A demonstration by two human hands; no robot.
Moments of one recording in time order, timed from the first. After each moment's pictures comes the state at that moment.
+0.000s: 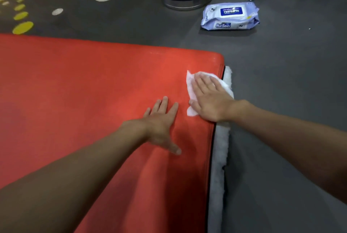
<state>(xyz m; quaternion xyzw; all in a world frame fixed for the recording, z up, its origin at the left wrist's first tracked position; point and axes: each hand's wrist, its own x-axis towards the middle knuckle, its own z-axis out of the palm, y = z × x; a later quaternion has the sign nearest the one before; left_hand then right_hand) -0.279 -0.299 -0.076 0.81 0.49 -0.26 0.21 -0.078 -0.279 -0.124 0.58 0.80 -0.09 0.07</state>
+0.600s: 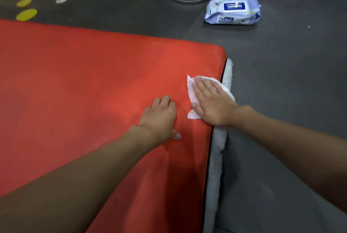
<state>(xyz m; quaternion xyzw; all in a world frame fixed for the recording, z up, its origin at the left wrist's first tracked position) -0.286 -0.342 -0.074 0.83 0.53 -0.14 0.14 -0.089 -0.324 -0.123 0.57 0.82 -0.07 0.01</state>
